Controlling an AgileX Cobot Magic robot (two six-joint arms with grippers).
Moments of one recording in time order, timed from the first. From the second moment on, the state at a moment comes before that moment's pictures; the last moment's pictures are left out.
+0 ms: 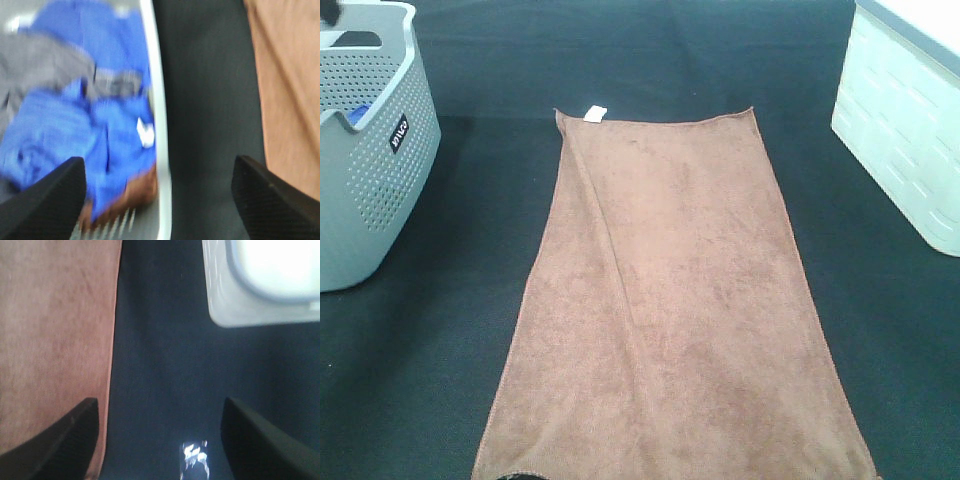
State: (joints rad) left arm -0.08 1.68 -1.71 0.03 1.18 -0.06; right arm 0.02 1.18 -1.29 0.01 1.22 -0.03
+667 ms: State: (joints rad) left arm -0.08 0.72 -0.94 0.08 1.03 -0.11; right arm 0.02 0.29 -0.82 0.01 1.22 0.00
